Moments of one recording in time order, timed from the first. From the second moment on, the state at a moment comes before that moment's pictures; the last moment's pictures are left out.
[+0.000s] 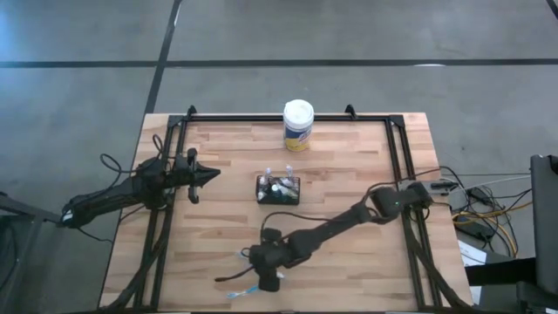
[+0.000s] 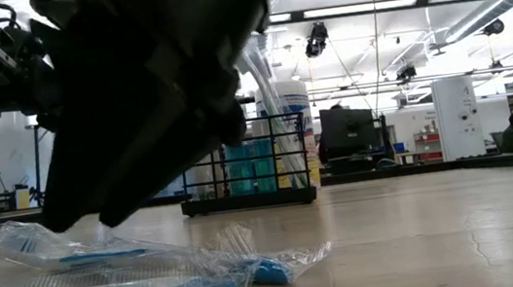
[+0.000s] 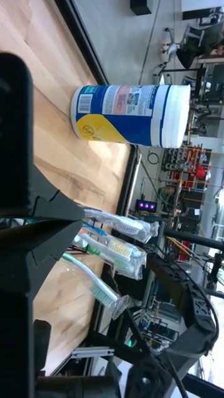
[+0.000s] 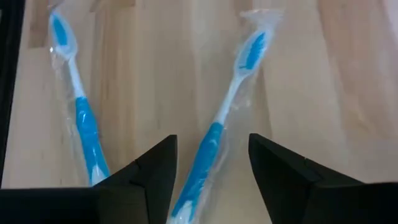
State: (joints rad) left arm 0.31 0.06 0.03 -0.02 0.14 -0.18; right arm 0.41 2.39 1.92 -0.50 0.13 0.49
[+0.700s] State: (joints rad) left arm 0.31 0.07 0.03 -0.02 0.15 -0.19; right arm 0.39 2.53 2.11 -0.67 0.11 0.57
